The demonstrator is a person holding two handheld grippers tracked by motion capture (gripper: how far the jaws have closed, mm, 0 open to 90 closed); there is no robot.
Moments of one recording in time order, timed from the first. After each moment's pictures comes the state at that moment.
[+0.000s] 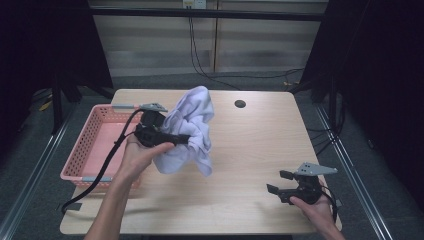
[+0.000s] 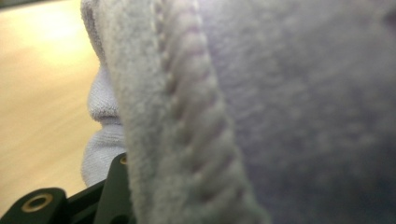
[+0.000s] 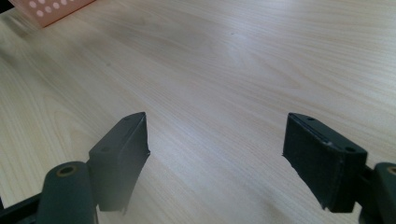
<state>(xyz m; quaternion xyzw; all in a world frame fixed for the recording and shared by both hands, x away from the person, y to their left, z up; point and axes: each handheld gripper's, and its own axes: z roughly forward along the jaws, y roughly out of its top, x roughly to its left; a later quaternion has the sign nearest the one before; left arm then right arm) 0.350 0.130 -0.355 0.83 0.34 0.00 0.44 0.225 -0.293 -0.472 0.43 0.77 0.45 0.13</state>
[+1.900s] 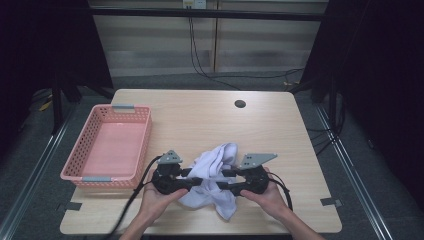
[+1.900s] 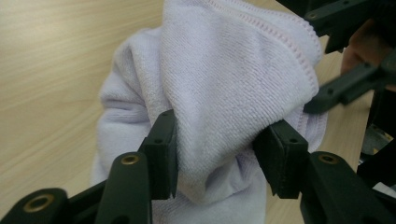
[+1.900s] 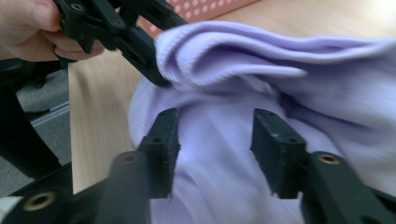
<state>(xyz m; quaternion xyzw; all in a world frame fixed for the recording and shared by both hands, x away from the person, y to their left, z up) 0.284 0.109 -0.453 0.83 0.33 0.00 0.46 0.263 -0.156 -0.454 0.27 0.83 0.48 0.05</state>
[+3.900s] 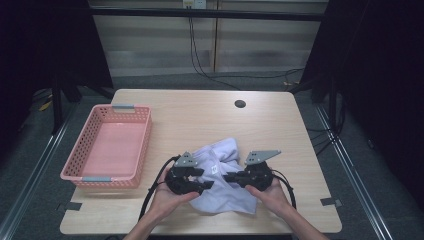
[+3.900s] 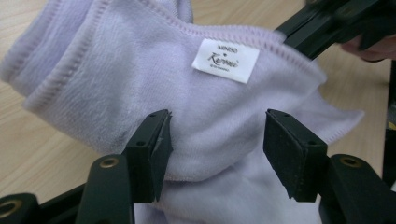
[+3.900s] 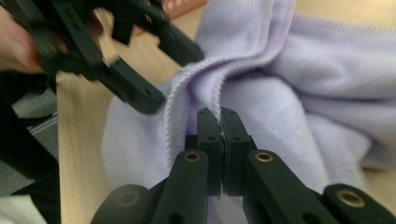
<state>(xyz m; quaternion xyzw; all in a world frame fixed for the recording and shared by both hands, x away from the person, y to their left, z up) 0.292 0.077 -0.466 0.85 0.28 0.01 0.44 0.274 -0.179 -0.458 0.31 0.82 0.48 0.04</state>
